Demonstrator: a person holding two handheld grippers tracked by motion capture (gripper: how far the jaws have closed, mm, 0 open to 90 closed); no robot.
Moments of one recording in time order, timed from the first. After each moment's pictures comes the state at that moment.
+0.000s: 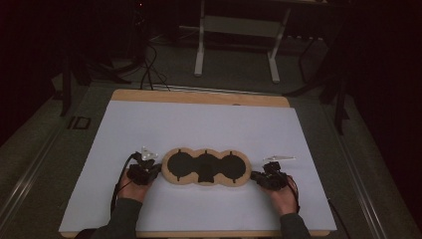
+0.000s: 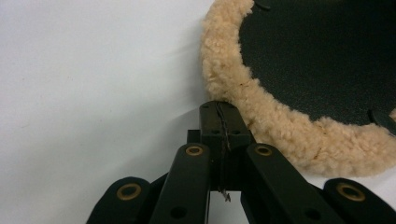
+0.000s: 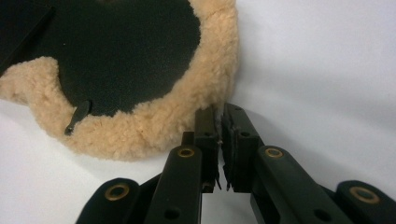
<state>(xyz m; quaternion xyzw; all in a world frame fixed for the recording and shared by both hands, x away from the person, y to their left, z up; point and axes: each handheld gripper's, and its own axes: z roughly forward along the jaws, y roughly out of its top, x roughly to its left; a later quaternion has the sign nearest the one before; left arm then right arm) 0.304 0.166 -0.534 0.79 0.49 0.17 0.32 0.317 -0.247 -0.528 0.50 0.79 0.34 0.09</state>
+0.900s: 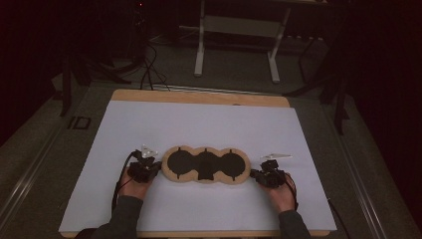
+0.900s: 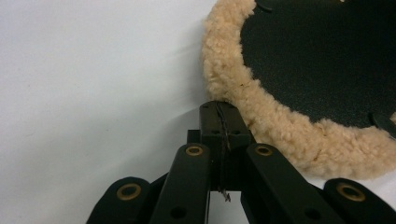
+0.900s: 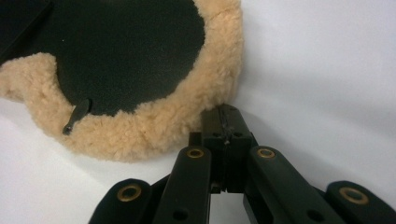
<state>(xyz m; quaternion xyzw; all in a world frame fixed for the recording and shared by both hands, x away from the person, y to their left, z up) 0.310 0.167 -0.534 0.78 0.50 0.17 0.32 0.324 -0.242 -0.529 0.50 0.79 0.33 0.11</state>
